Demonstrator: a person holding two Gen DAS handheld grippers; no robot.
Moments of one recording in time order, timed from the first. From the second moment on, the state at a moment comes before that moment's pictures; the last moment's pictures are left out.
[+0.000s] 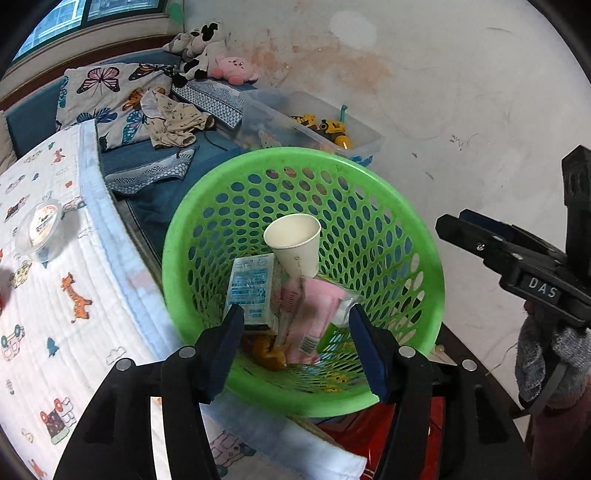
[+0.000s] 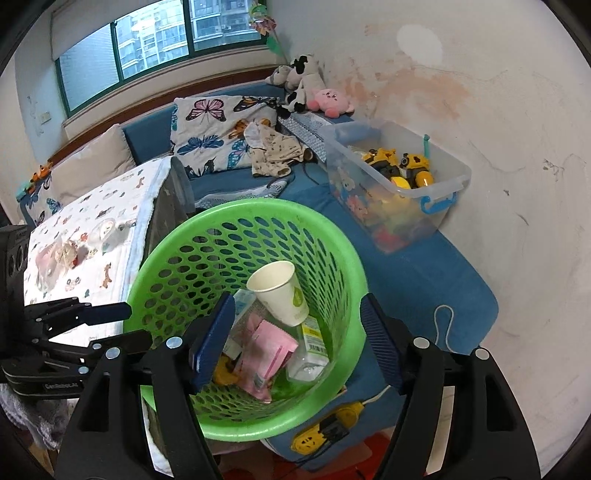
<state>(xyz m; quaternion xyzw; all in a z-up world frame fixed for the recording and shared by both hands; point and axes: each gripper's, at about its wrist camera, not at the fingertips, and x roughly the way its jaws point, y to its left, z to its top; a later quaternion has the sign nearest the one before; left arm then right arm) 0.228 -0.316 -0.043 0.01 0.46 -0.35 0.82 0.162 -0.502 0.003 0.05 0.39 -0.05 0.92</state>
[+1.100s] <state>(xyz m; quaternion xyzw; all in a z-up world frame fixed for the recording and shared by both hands) 0.249 -0.049 -0.035 -0.01 0.42 -0.07 0.90 0.254 -0.318 -0.020 0.01 0.41 0.14 0.90</state>
